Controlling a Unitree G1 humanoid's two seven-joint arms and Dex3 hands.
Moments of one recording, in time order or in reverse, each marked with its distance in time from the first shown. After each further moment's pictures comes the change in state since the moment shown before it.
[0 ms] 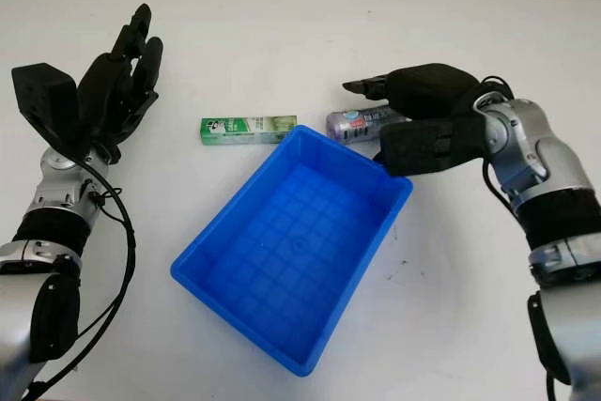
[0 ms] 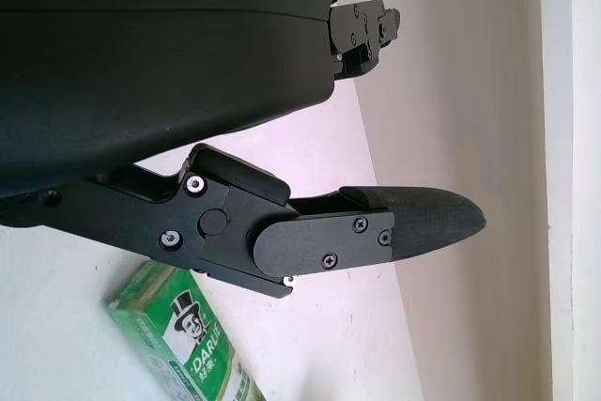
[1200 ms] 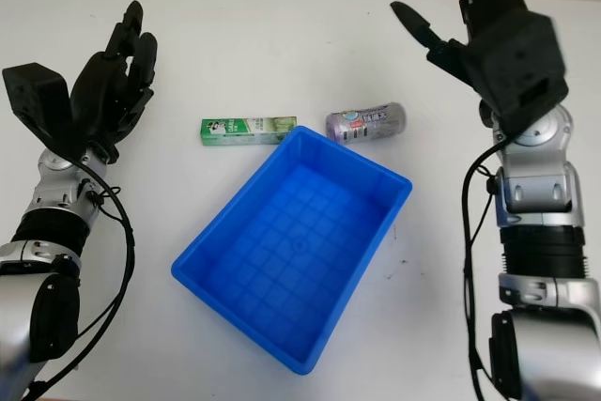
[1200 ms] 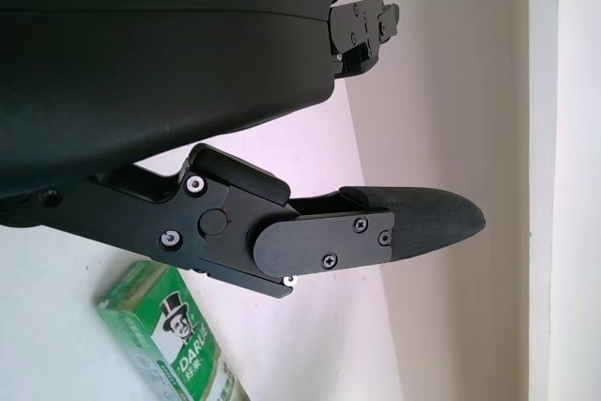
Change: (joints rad) left arm 0.000 0.000 0.009 0.000 -0.028 0.002 -0.010; right arm 0.081 0.088 -0.323 -0.372 0.290 0.364 -0.126
